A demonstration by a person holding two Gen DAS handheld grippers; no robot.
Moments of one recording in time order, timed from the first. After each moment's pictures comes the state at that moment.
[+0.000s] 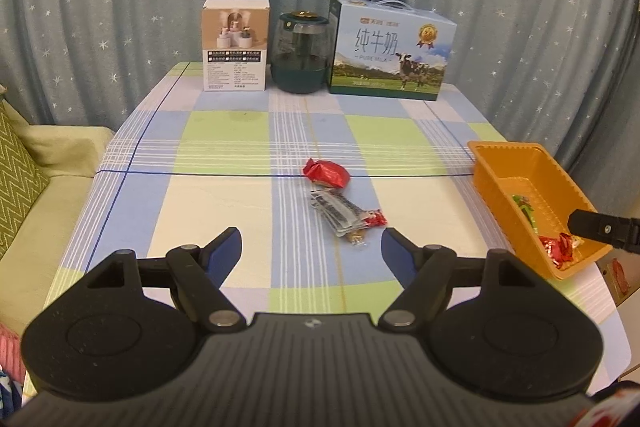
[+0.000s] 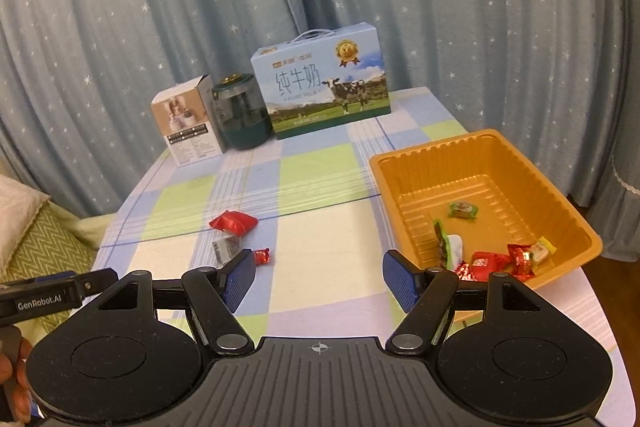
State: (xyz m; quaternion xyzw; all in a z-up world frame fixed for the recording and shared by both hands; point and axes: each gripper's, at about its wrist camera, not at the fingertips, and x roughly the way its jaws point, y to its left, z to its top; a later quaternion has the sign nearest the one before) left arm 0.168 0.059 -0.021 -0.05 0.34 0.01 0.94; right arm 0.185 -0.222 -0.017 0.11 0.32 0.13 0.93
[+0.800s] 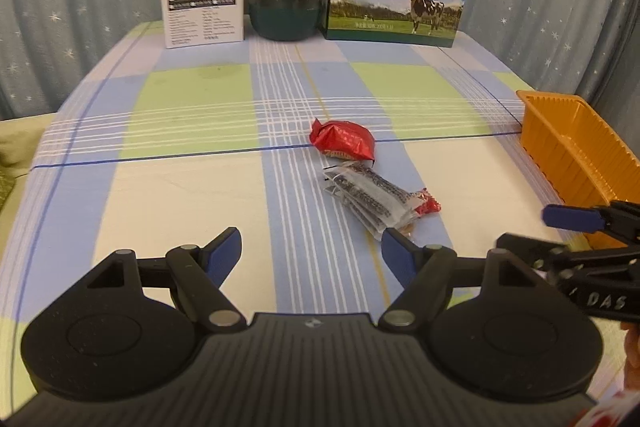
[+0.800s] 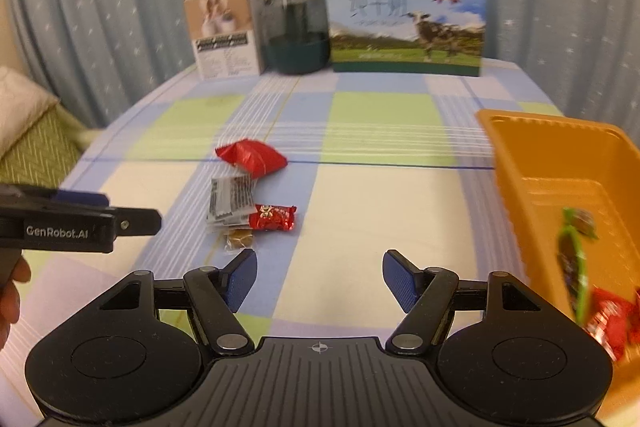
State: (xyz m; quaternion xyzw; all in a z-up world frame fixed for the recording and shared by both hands) left arm 0.271 0.077 -0.115 -0.03 0.39 -0.03 0.92; right arm 0.284 -0.139 -0.132 0.00 0.36 0.22 0.91
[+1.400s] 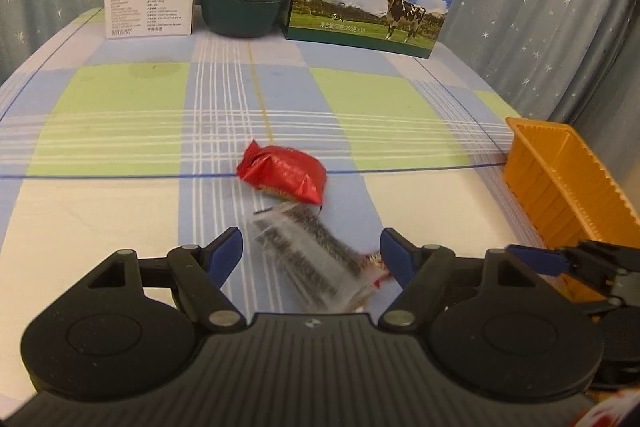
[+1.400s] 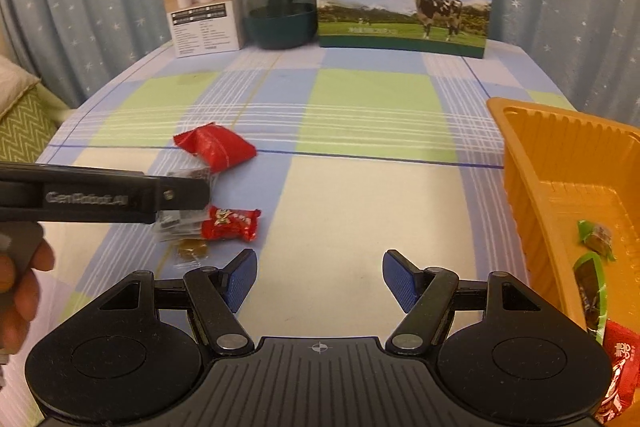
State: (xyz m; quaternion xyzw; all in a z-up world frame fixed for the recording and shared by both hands) left arm 0.335 0.050 -0.140 -0.07 0.39 -0.07 0.92; right arm 0.325 -0.143 -0.147 -0.01 0.39 0.19 0.90
